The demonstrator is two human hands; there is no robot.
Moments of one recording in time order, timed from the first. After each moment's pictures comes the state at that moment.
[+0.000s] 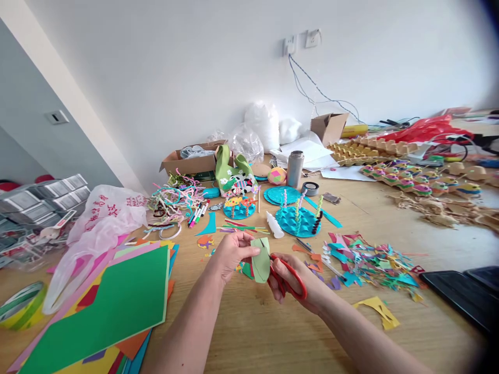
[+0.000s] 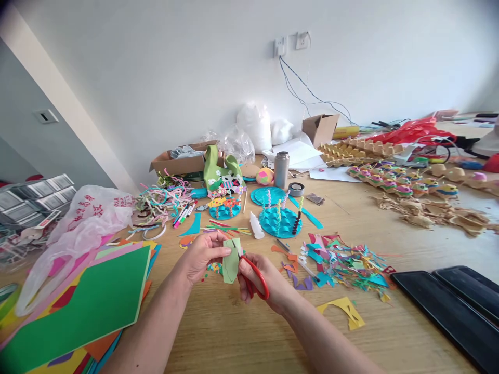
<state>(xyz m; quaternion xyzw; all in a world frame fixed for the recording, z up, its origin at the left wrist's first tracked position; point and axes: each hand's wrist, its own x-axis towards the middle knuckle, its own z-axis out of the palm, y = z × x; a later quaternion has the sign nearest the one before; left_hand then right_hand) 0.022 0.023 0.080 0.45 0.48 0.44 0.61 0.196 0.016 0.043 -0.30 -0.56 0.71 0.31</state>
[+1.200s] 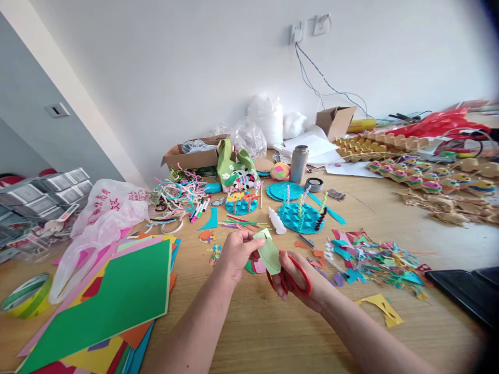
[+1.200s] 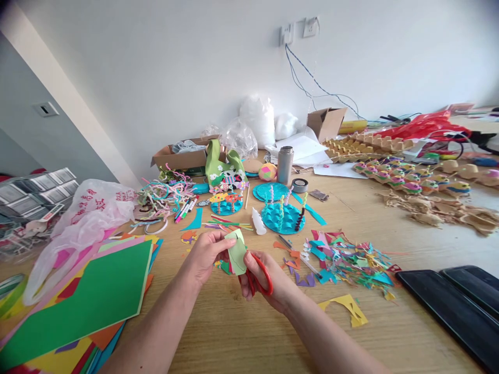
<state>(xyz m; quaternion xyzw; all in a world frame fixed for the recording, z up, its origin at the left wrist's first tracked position) 0.039 0.021 0.077 0.42 0.52 0.47 0.57 0.196 0.013 0.040 -0.27 -0.53 0.73 0.33</state>
